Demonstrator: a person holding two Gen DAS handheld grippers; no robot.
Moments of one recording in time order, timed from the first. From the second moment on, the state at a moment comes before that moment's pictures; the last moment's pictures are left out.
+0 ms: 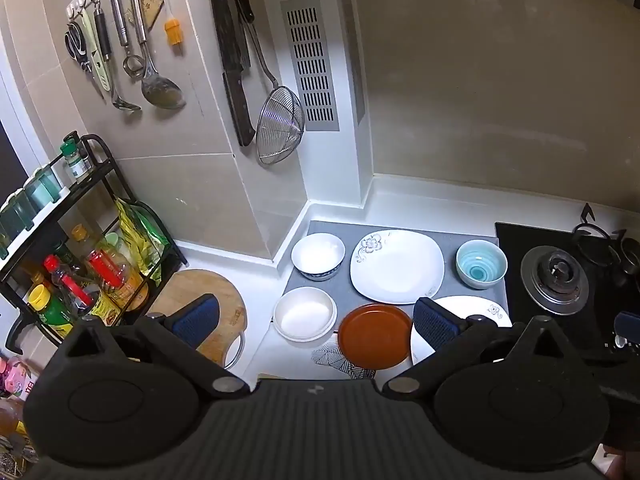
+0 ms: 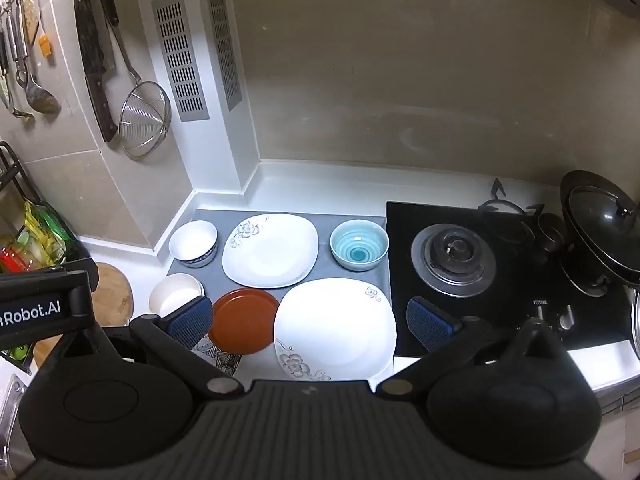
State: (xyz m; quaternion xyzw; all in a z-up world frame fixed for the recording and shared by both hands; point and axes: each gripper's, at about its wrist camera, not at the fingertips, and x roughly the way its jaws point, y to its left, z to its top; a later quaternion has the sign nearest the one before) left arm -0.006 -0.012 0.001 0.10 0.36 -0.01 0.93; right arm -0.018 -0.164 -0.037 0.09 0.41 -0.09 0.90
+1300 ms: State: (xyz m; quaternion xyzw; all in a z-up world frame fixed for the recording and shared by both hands) left arm 0.013 -0.016 -0.021 0.10 0.39 -0.01 0.92; right arm -0.024 -0.171 -0.066 0.12 0.43 -0.09 0.89
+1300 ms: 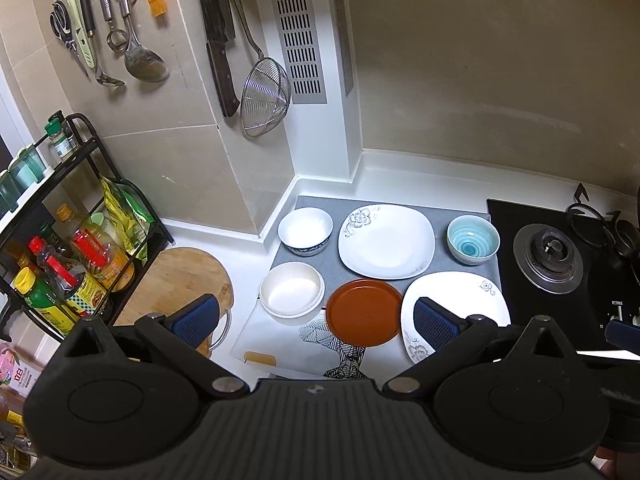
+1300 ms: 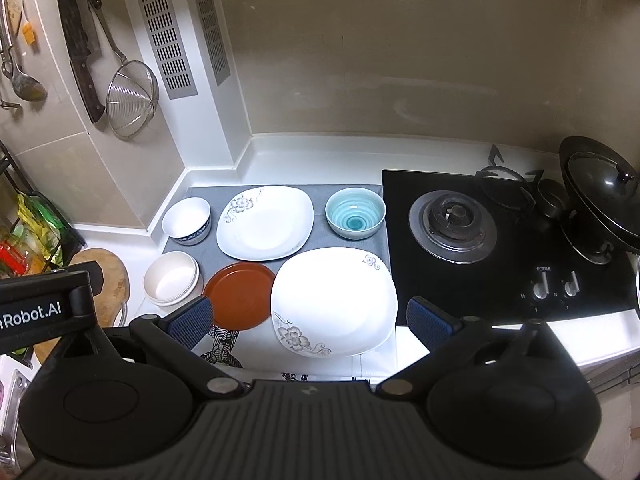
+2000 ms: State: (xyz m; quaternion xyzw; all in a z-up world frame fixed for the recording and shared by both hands) left arm 0.016 -0.012 -0.030 0.09 0.40 -0.01 0.91; right arm -0.016 -0.170 -0.077 0.13 0.45 -0.08 0.88
